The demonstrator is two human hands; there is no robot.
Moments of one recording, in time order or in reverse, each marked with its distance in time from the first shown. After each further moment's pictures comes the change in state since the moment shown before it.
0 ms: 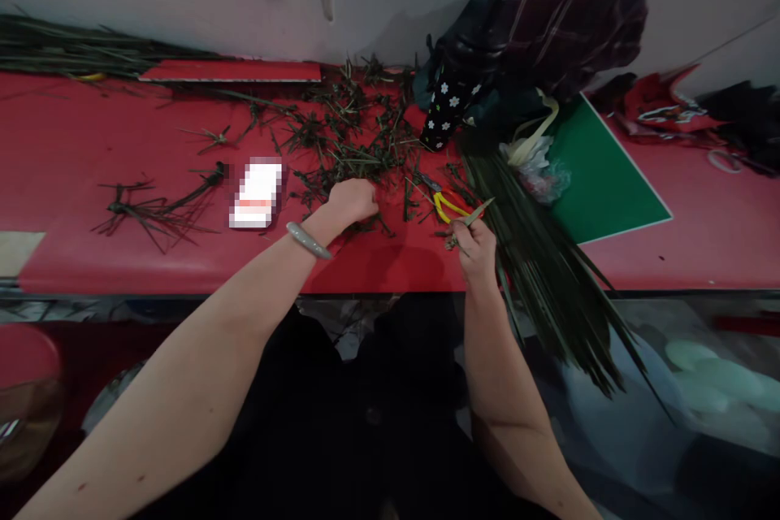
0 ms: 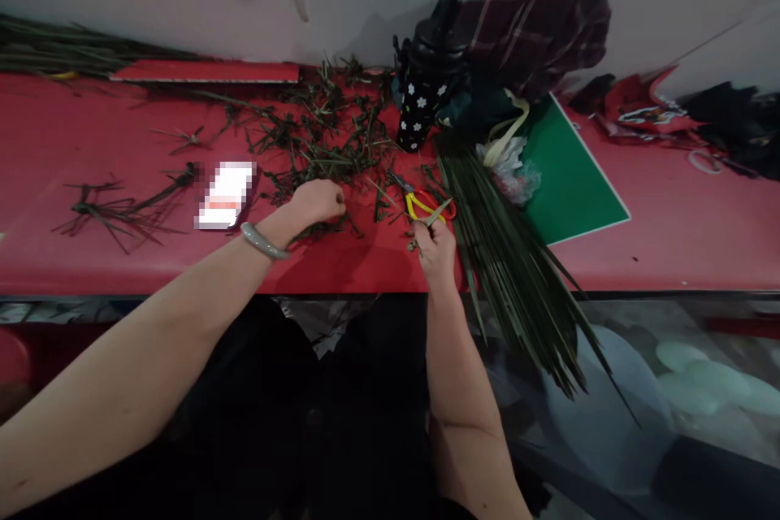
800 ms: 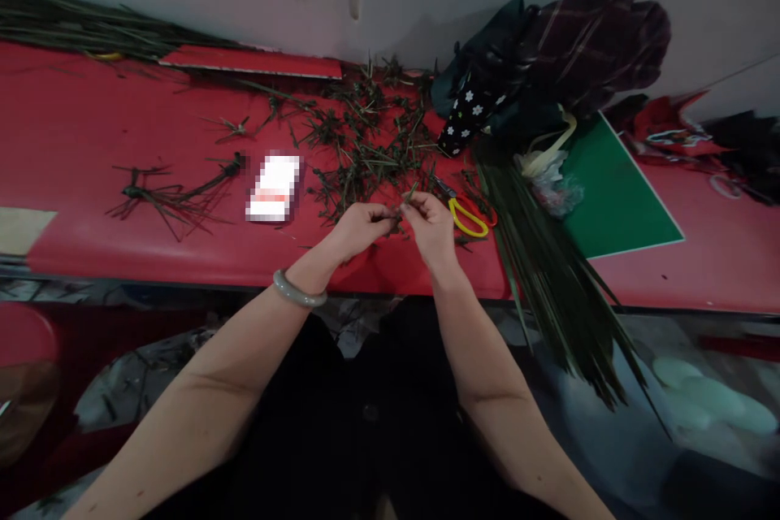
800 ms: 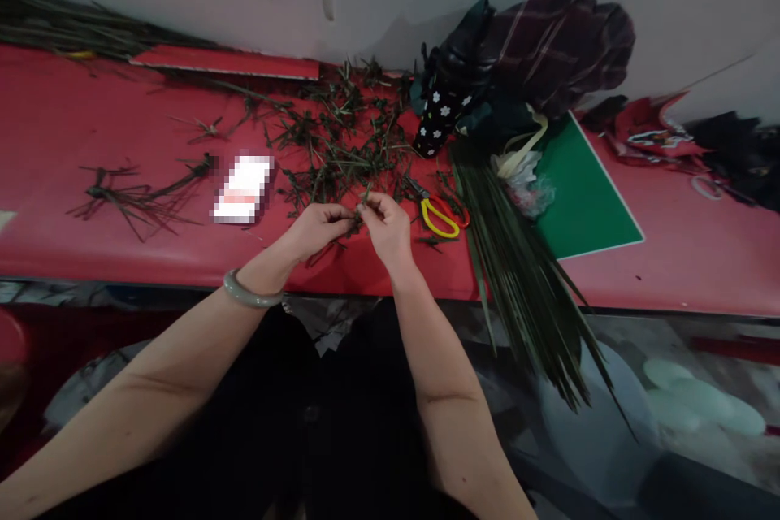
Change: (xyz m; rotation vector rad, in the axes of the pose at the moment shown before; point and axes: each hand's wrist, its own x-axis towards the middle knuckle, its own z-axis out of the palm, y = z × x) left_hand -0.071 -0.009 0.011 -1.115 0.079 0.113; right_hand -0.003 -0.054 0.099 0.047 -0.239 -0.143
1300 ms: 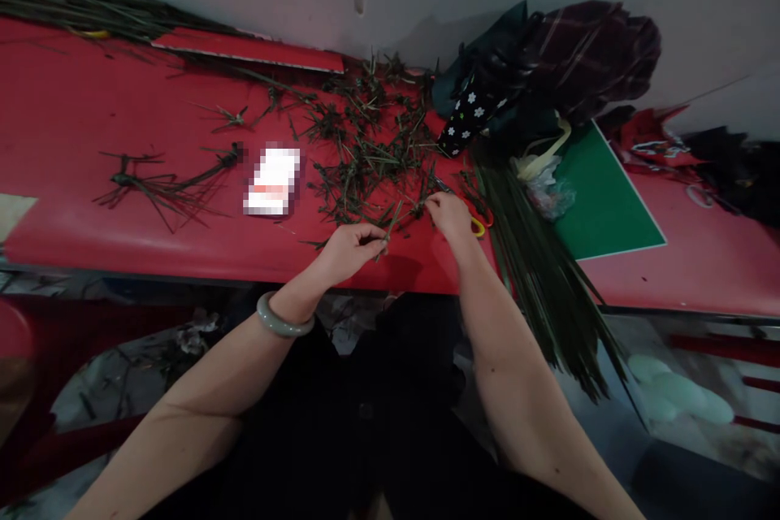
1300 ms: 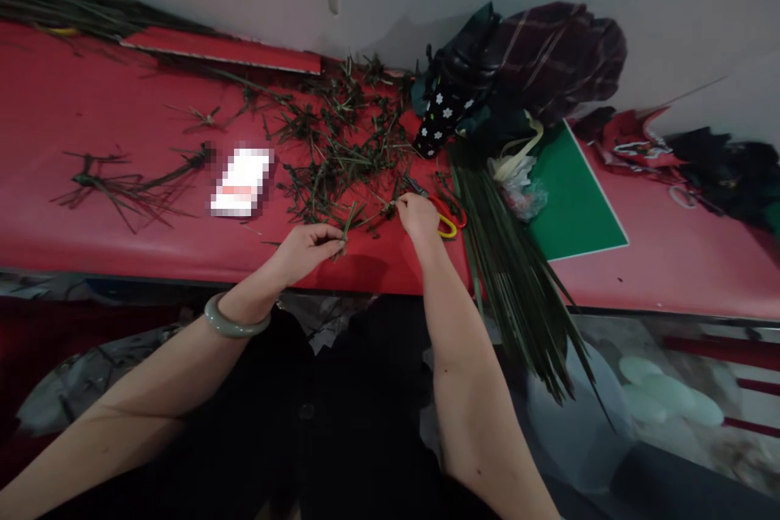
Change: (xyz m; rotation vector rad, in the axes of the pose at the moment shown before) left_hand -0.042 -0.011 0.001 -0.030 0.030 -0.047; right_hand 0.049 0.047 -0.054 -1.052 -0.150 0.148
